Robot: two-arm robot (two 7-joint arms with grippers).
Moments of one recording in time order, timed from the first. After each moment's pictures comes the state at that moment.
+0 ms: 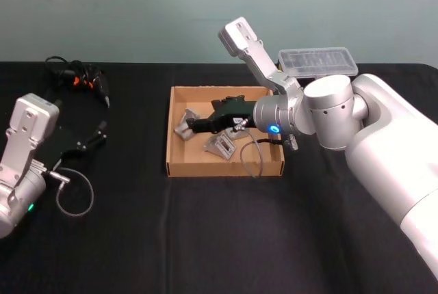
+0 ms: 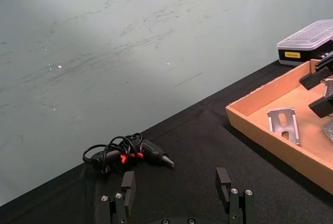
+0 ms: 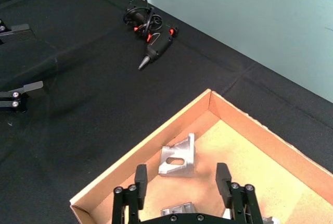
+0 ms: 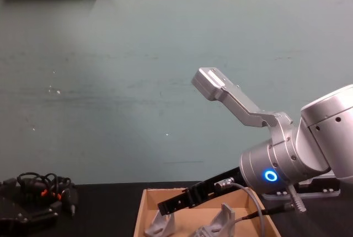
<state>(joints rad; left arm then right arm) -0.20 0.60 0.45 -1.41 -0.25 -0.12 0.03 0.76 0.14 -0.60 -0.95 0.22 0.46 0.51</state>
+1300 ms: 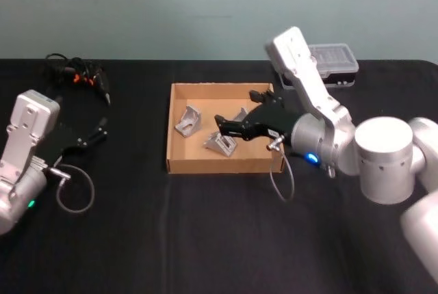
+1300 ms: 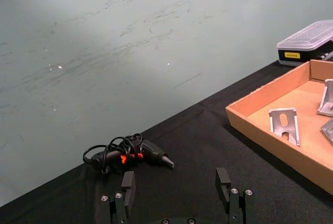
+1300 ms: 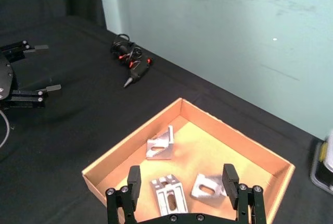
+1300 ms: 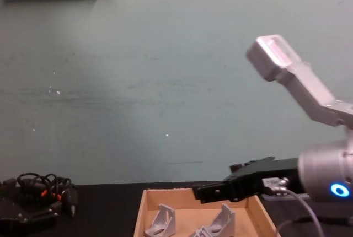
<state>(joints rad) -0.20 0.60 0.45 -1.41 -0.25 -0.12 0.03 0.41 0.30 -0.47 -1.49 0.19 0.44 0.33</state>
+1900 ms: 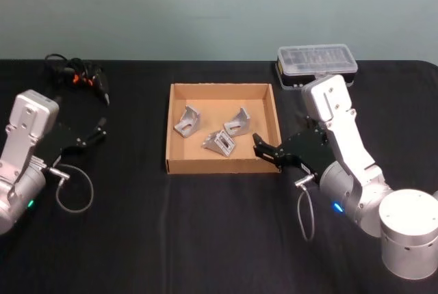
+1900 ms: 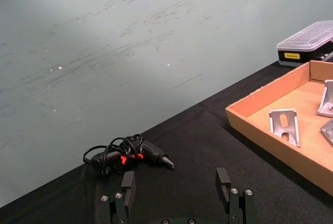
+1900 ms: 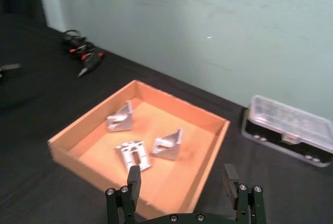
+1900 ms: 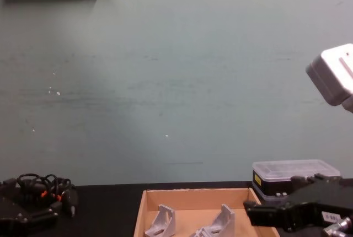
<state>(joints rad) -0.20 0.60 0.45 -1.41 -0.25 -0.12 0.03 0.09 0.33 -0.37 -1.75 0.07 0.37 0.09</state>
